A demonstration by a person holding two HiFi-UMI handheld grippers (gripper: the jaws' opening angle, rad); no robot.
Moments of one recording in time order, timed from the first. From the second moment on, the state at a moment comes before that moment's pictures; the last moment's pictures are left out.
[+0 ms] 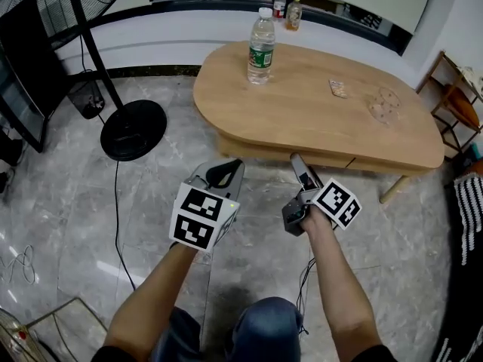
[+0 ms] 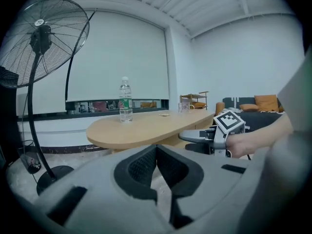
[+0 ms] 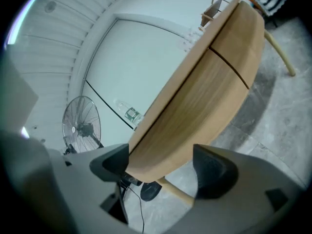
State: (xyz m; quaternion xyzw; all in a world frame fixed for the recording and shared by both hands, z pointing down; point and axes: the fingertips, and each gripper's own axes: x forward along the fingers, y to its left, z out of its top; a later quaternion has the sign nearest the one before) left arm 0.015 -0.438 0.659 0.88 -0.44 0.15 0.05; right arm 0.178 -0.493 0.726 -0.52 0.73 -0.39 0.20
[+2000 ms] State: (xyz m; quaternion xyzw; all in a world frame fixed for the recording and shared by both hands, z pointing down) left arm -0.023 -0.413 0.121 0.90 -0.42 0.14 0.01; right arm 0.122 -0.382 0.112 -0.56 0.82 -0.06 -0.08
